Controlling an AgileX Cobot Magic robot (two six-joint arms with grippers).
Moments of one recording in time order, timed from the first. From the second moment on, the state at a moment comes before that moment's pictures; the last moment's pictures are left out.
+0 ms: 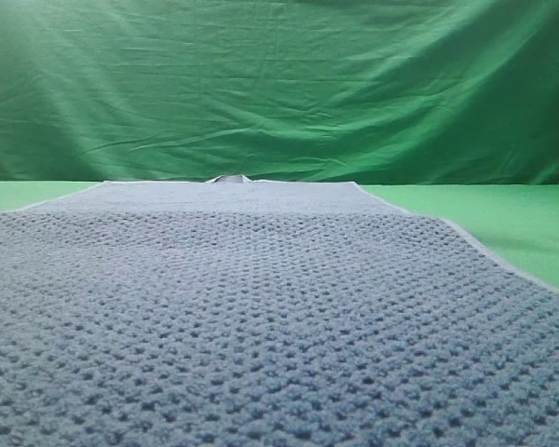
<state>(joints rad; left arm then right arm) 0.07 -0.01 0.01 -0.17 0.34 0.29 0.10 -0.01 0.03 0.32 0.39 -0.38</state>
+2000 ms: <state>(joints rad) 0.07 0.02 -0.08 -0.76 0.17 0.32 0.11 0.01 -0.04 0.59 0.08 -0.40</state>
